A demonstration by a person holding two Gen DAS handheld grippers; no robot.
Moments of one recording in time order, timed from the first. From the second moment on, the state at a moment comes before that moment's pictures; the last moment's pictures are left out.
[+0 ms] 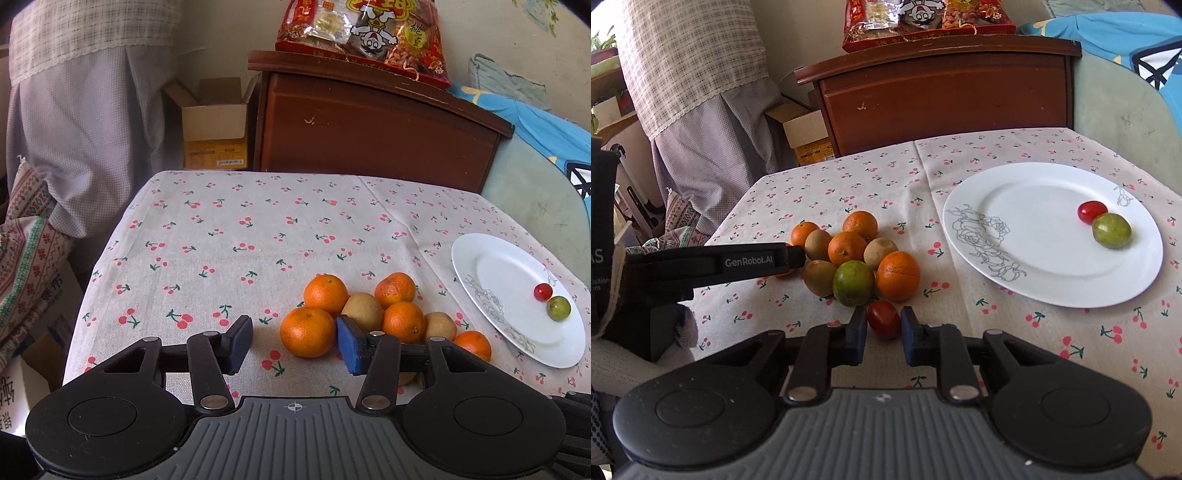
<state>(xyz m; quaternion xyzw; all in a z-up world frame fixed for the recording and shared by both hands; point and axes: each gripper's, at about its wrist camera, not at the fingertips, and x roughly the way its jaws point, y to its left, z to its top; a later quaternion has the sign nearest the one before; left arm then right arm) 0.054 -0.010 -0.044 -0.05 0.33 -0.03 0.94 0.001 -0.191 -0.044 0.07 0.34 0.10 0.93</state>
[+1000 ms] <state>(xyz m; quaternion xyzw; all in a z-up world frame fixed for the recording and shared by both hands) 0.017 -0.029 -0.008 -0.05 0.32 -0.07 0.94 -0.017 -0.219 -0.016 0.10 0.31 0.07 0.94</state>
